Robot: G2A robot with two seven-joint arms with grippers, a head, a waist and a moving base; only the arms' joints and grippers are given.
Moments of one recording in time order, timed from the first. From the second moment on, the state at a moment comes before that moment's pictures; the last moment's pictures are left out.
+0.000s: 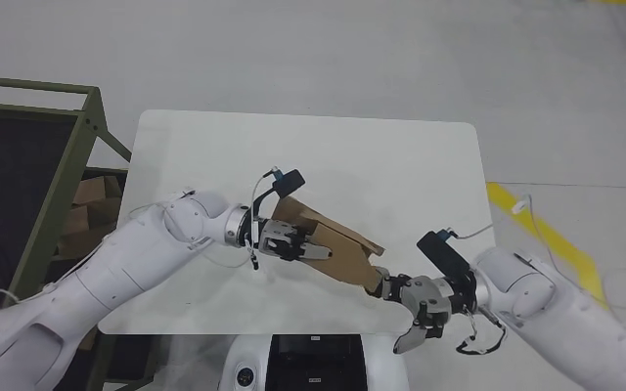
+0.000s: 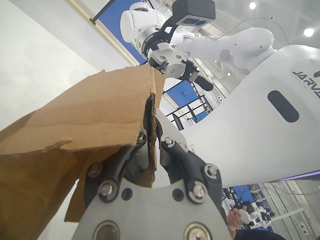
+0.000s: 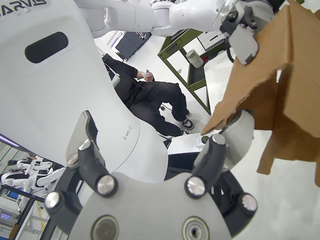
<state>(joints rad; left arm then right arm) 0.81 -0.77 -0.58 -1.61 -0.55 -0.79 -0.96 -1.23 -0.64 0.88 -1.93 0.31 -1.01 0.81</state>
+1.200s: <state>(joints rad) 0.83 -0.84 -0.61 -1.55 -0.68 -0.80 -1.02 -1.44 -0.70 1.15 -1.95 0.37 -1.01 0.80</state>
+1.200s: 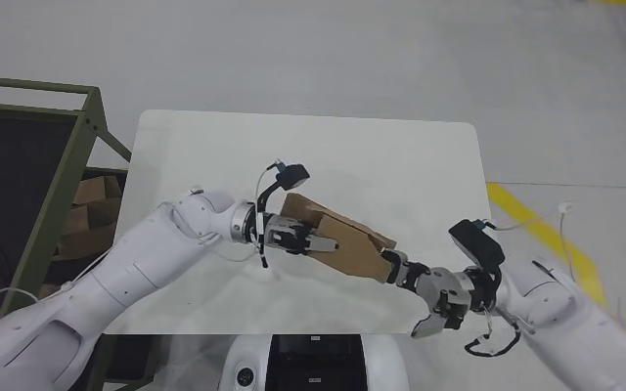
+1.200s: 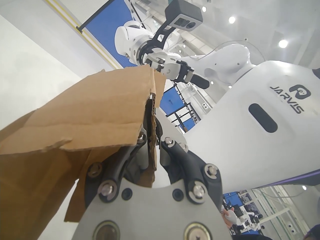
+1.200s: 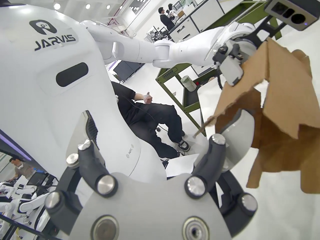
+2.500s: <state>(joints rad) 0.86 -0.83 -0.67 -1.52 -1.04 -0.53 -1.29 -1.60 -0.75 1.35 -2.00 -0.12 -1.01 0.50</state>
